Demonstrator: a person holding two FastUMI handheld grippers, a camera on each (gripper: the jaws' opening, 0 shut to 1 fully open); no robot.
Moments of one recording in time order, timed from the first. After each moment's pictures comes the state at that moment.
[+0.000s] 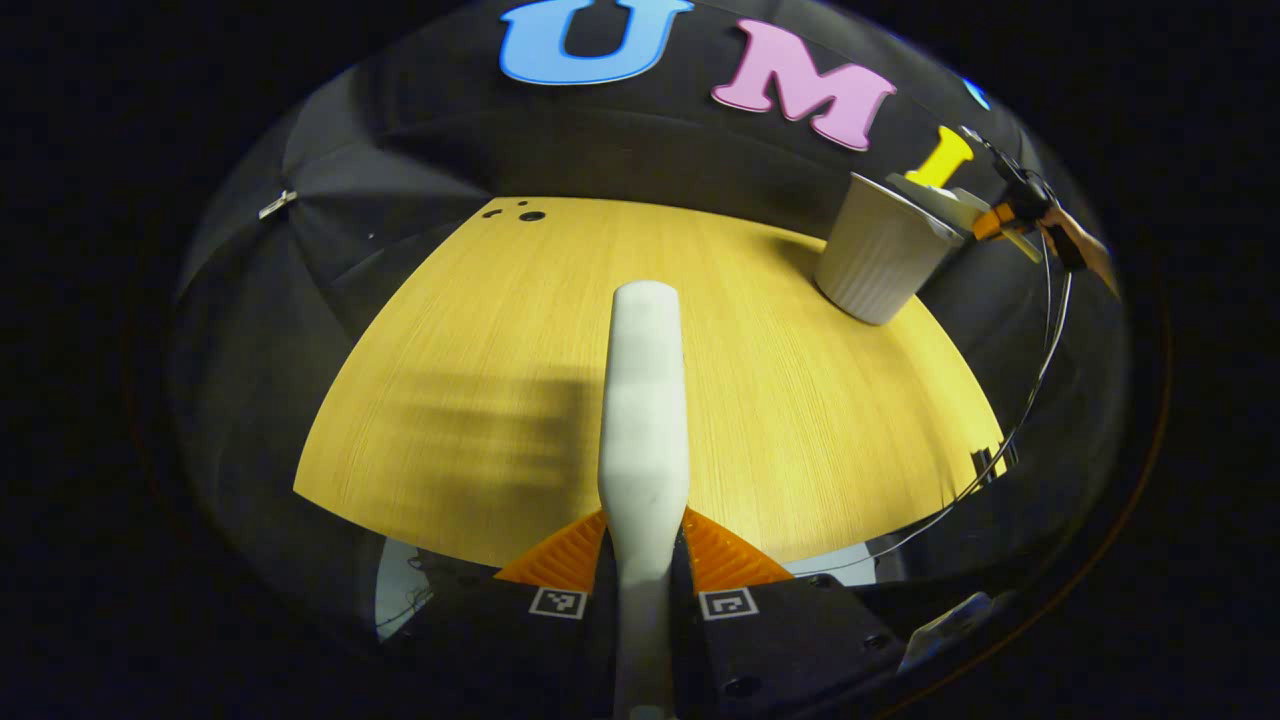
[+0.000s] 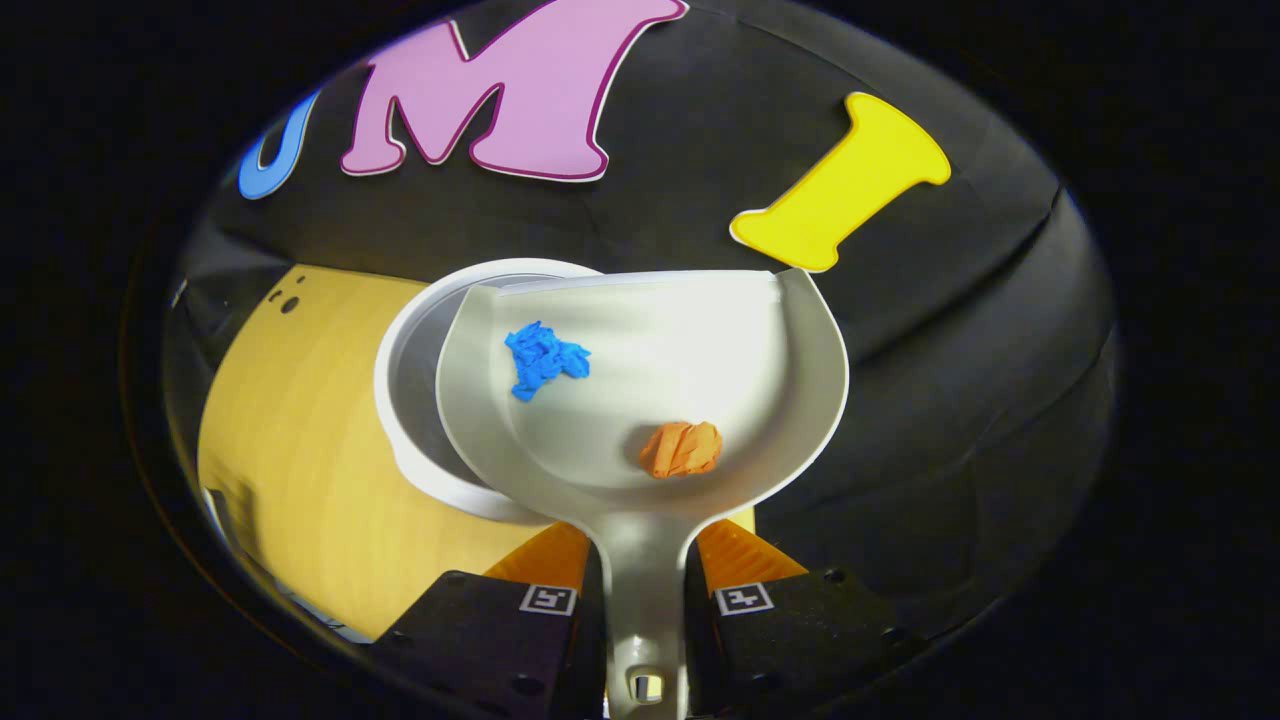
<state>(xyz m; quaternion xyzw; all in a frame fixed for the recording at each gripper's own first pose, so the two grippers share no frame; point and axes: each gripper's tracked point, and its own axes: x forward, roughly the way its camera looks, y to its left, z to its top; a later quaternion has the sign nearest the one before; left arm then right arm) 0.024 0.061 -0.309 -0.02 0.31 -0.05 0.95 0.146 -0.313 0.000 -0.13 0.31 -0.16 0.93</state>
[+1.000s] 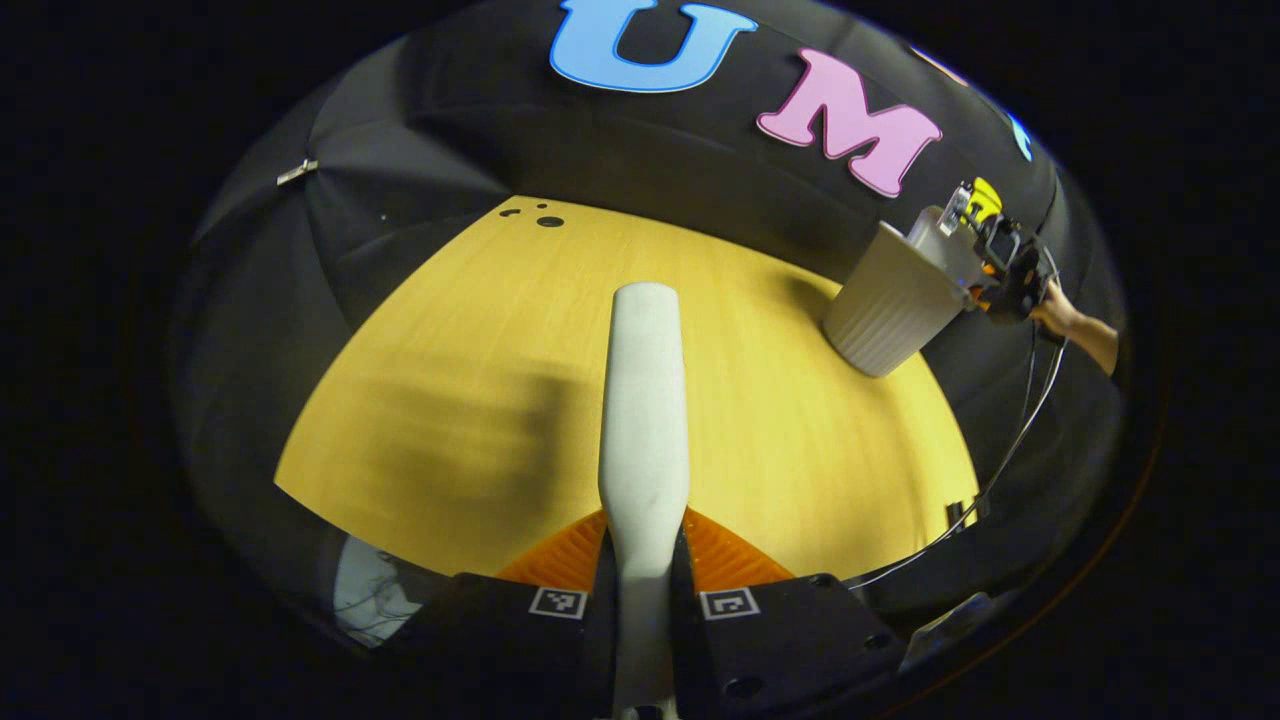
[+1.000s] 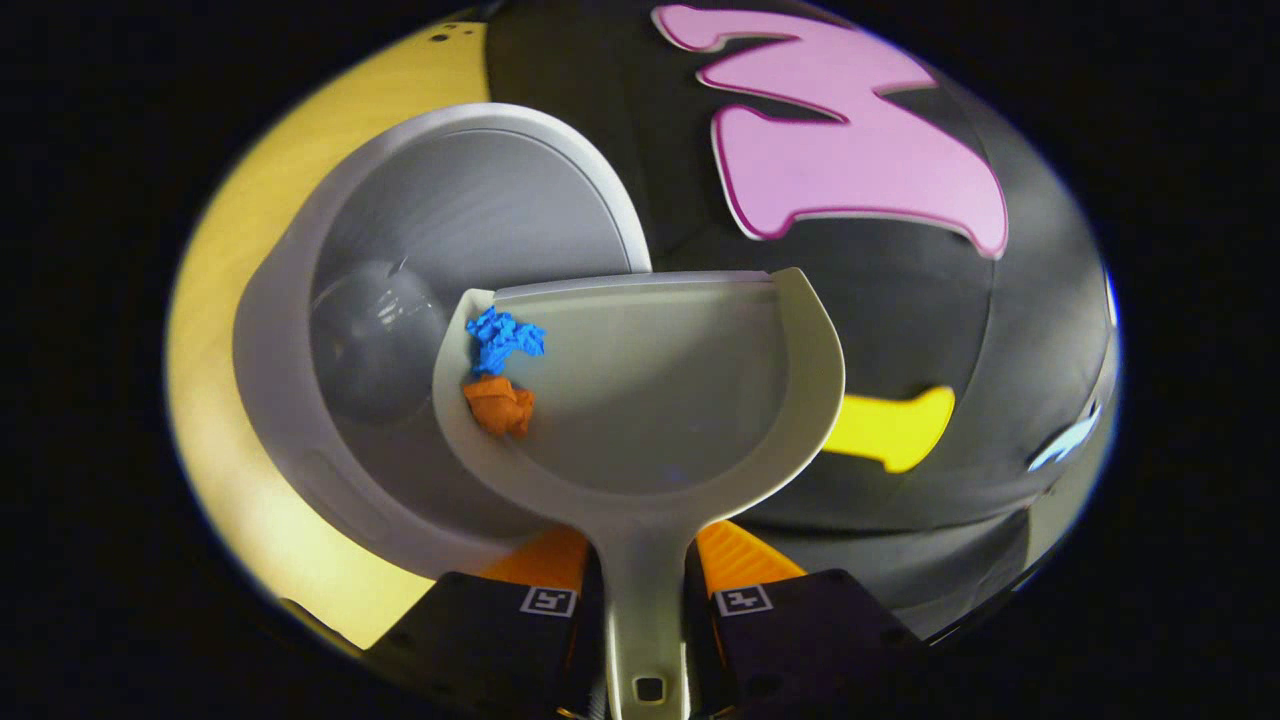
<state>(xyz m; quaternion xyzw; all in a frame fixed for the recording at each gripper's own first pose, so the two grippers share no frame) 0.049 0.050 -0.287 -0.11 0.30 -0.06 0.95 0.181 -0.327 0.035 -0.61 0.24 -0.18 0.73</state>
